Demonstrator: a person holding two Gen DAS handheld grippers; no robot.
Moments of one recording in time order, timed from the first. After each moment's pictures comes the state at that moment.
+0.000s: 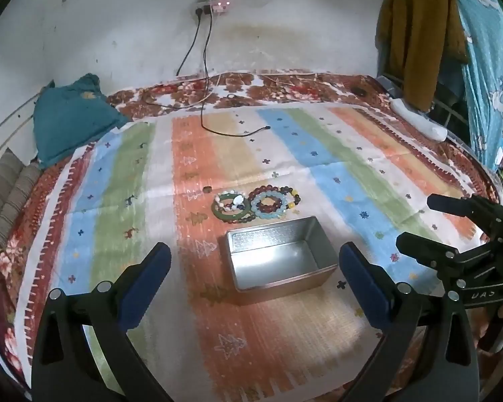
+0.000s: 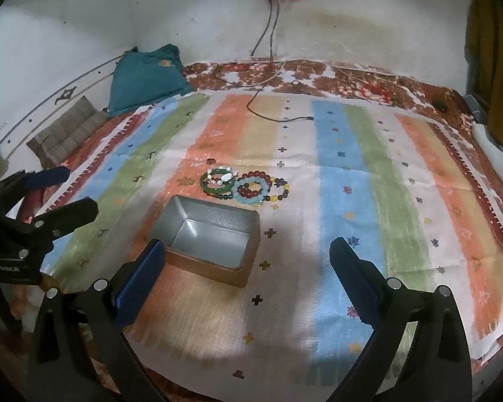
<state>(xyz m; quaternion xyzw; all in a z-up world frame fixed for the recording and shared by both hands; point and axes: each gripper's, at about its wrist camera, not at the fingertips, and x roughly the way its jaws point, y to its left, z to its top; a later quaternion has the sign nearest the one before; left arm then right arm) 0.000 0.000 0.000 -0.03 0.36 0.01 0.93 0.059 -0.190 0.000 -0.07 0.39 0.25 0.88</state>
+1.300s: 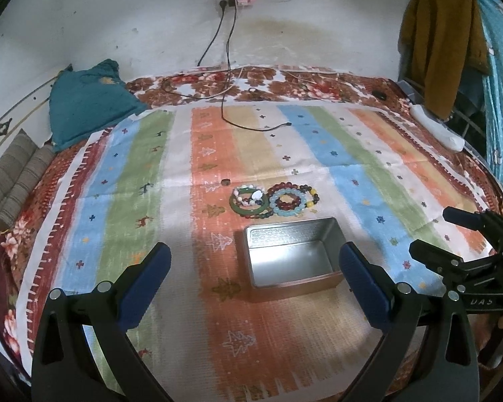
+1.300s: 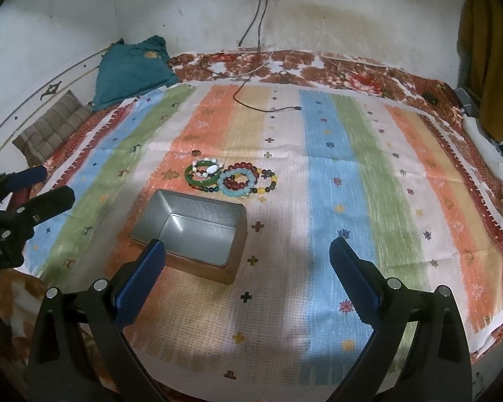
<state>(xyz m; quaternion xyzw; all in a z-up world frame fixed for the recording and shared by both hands) 0.004 0.017 -0.003 -0.05 0.38 0.05 0.92 0.064 -0.183 -0.007 -0.09 0.41 0.23 0.88</state>
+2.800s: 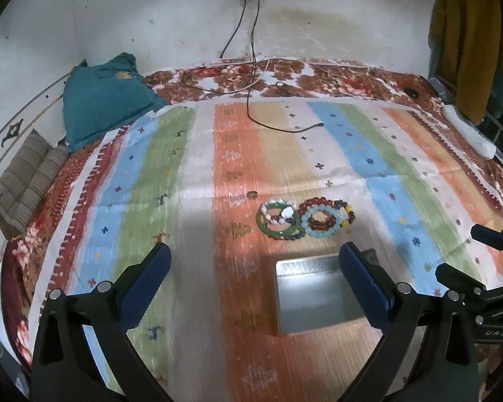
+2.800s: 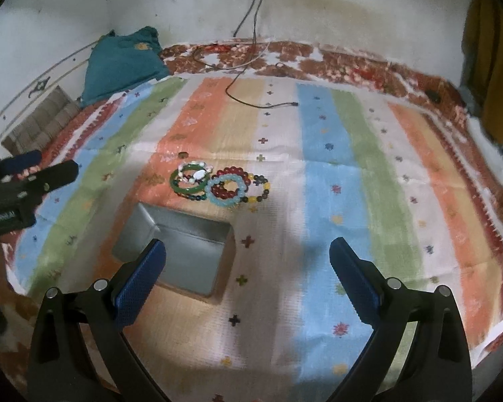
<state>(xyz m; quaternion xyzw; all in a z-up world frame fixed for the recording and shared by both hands) 0.070 0.036 -0.004 -0.04 0.40 0.11 0.91 0.115 -0.165 -0.013 -0.09 0.44 0.22 0.87</state>
